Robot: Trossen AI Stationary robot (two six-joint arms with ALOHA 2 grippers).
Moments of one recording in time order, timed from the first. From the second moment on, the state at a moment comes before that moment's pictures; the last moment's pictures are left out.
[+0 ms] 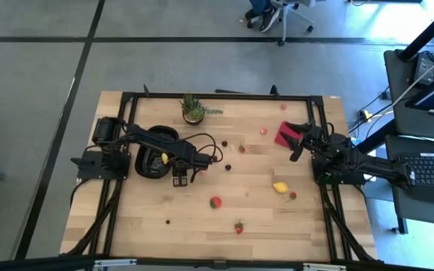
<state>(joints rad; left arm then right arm) -0.02 1.86 1.11 -0.98 -0.10 -0.17 -0.24 0.02 0.01 0.06 0.29 0.10</state>
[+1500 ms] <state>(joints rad) 0.06 1.37 1.08 -1.37 -0.15 -0.64 -0.24 0.02 0.01 0.06 0.29 0.10</state>
